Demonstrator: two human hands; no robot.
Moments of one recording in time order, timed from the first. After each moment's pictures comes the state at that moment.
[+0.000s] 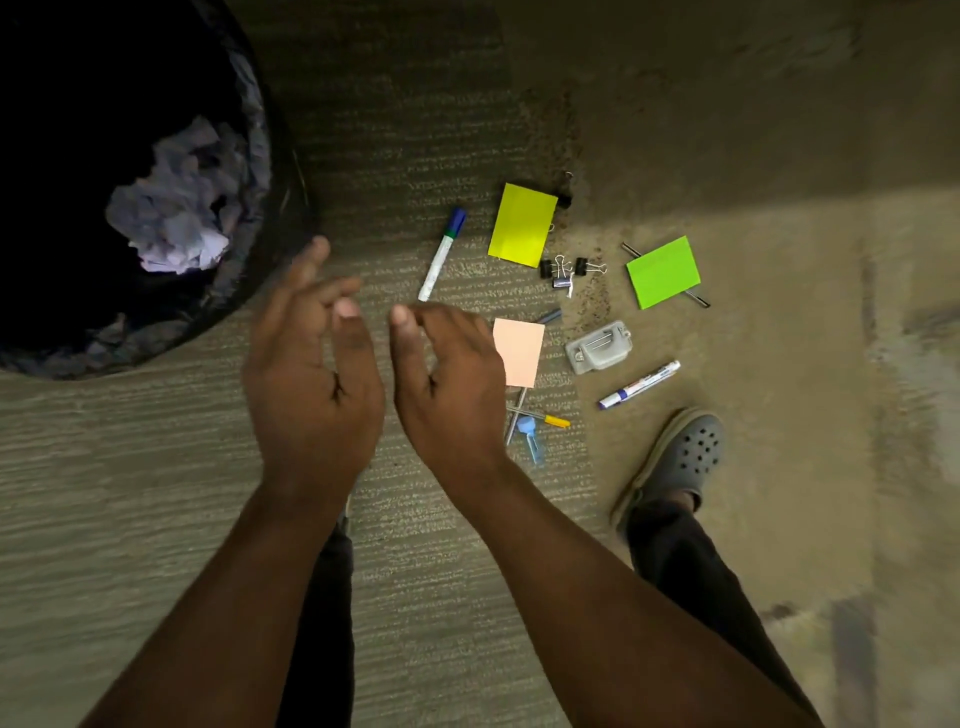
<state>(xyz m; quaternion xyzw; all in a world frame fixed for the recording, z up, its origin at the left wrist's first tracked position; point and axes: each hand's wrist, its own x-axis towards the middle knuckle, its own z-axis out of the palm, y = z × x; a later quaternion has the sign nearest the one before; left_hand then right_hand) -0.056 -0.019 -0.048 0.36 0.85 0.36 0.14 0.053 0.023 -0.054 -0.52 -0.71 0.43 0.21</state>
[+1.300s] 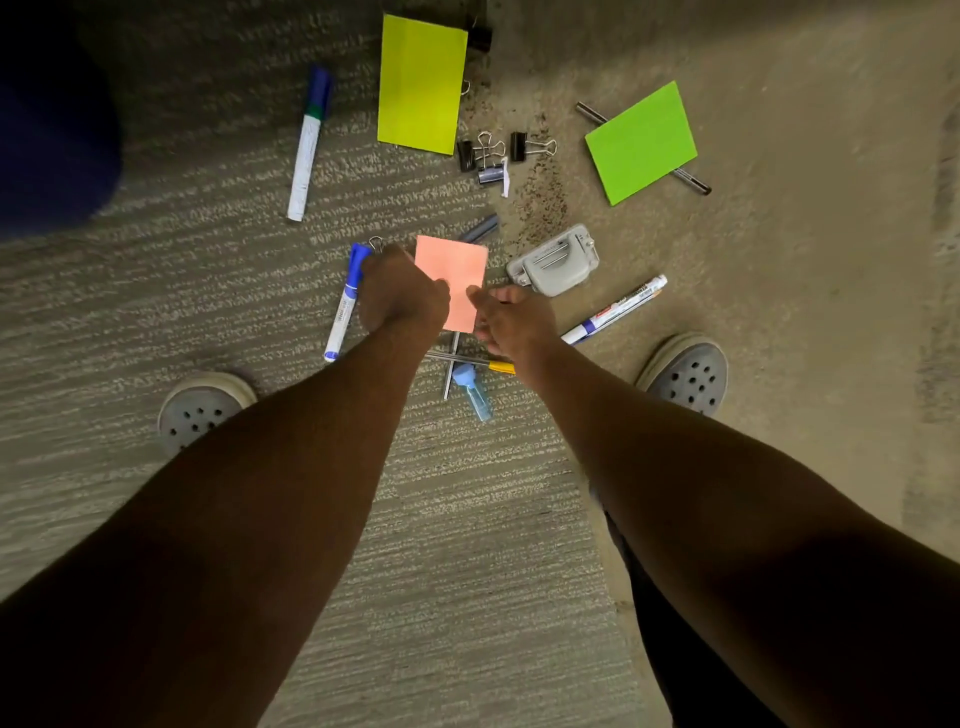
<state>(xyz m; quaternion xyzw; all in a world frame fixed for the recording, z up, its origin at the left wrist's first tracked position) 0.110 0.058 -0.271 0.19 0.89 0.01 0.41 0.231 0.080 -0.272 -0.73 -0.30 0.61 -0.09</state>
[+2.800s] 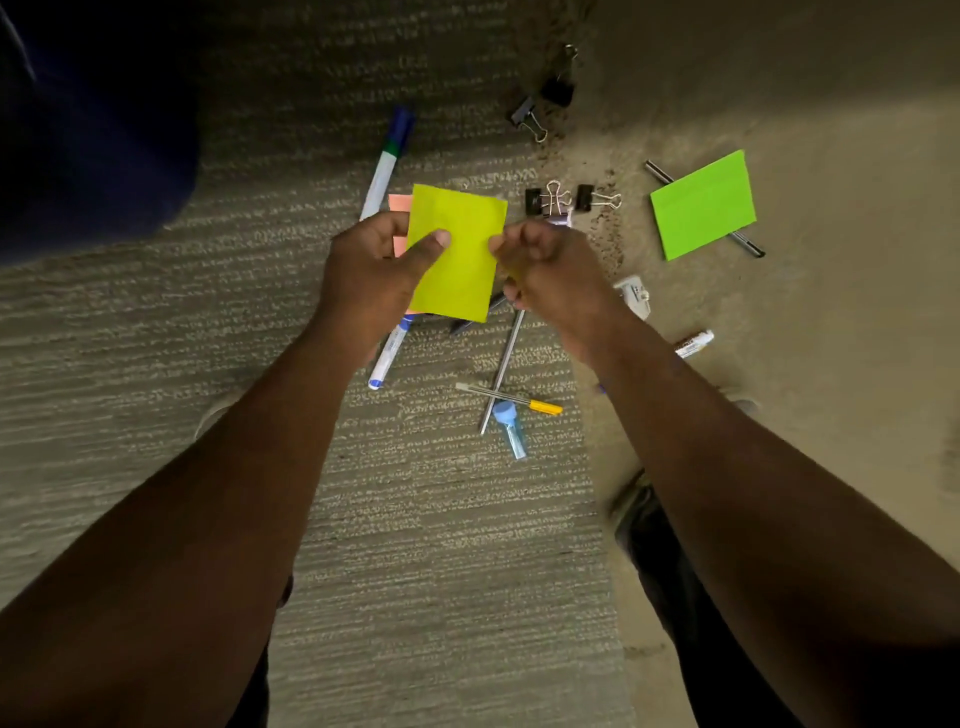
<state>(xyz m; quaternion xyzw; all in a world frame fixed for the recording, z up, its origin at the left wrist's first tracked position) 0.014 0.057 -0.231 0.14 0.77 0.35 0.52 0.161 0.146 -0.219 -0.58 -0.49 0.65 -0.04</state>
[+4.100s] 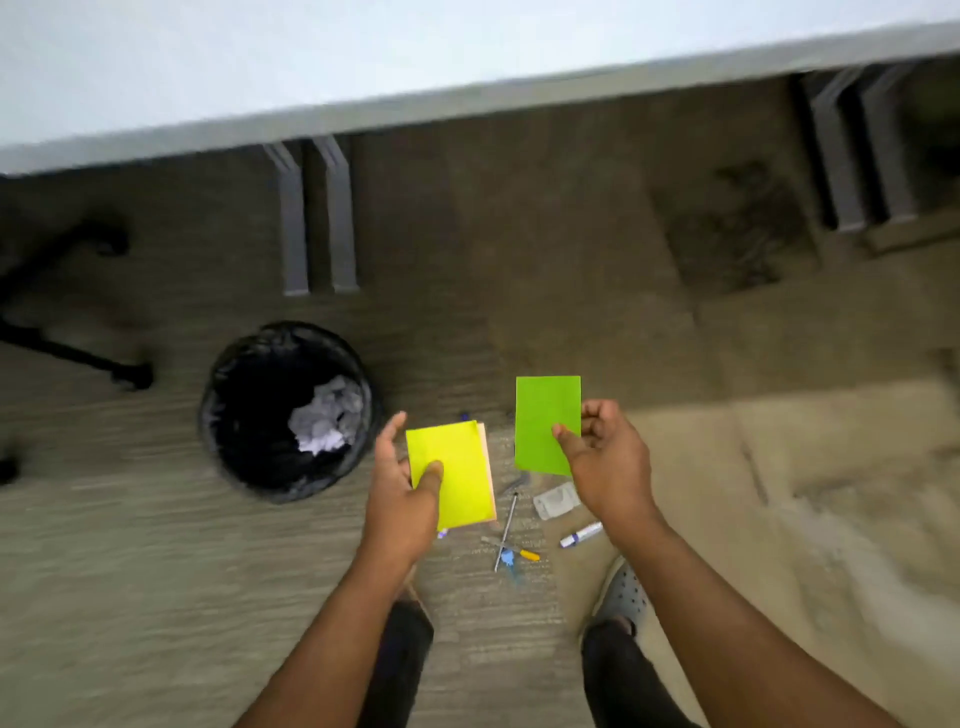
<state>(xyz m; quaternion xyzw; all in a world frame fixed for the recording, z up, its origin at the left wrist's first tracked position) 0.023 0.080 0.230 0.09 0.78 0.46 0.41 0.177 0.211 0.219 -0.61 -0.57 0.53 0.15</state>
